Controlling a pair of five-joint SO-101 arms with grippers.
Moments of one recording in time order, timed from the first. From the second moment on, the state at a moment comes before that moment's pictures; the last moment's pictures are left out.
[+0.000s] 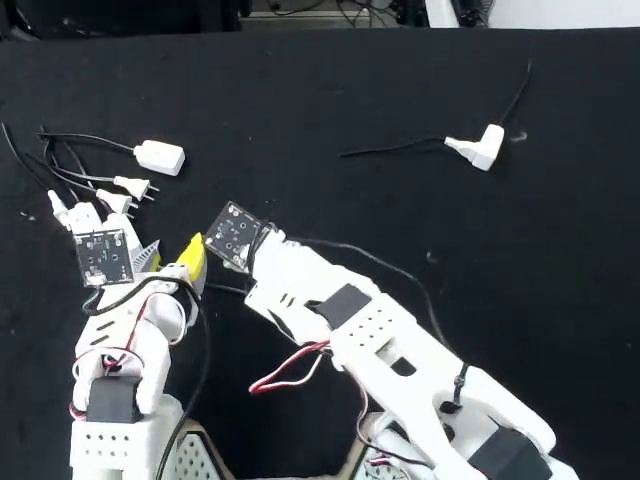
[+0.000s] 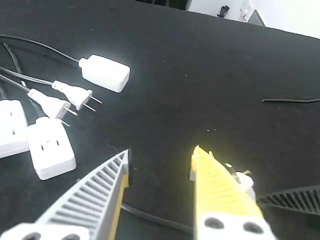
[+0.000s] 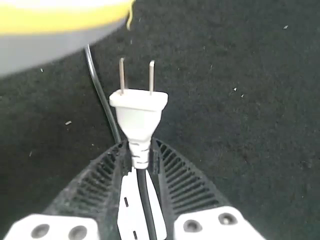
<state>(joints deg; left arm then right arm) -4.0 -103.9 88.8 46.8 10.0 -40.0 -30.5 60.8 29.1 20.2</state>
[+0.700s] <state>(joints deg) 4.8 -103.9 92.0 44.2 5.9 -40.0 -30.0 60.8 30.2 19.7</state>
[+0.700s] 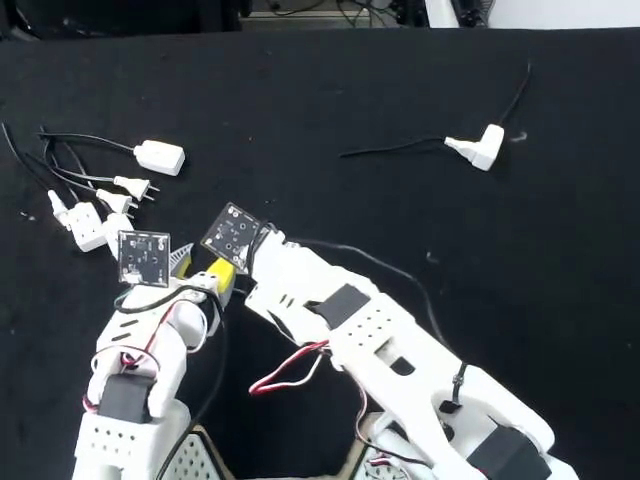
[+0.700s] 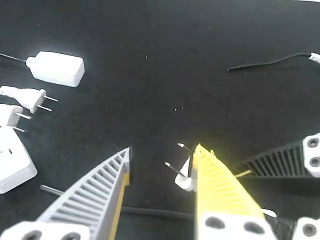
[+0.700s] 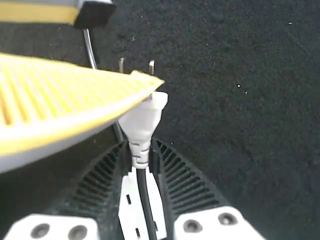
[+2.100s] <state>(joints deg) 4.7 -104.1 93.2 42.1 5.5 -39.9 -45.1 68.0 29.3 16.5</state>
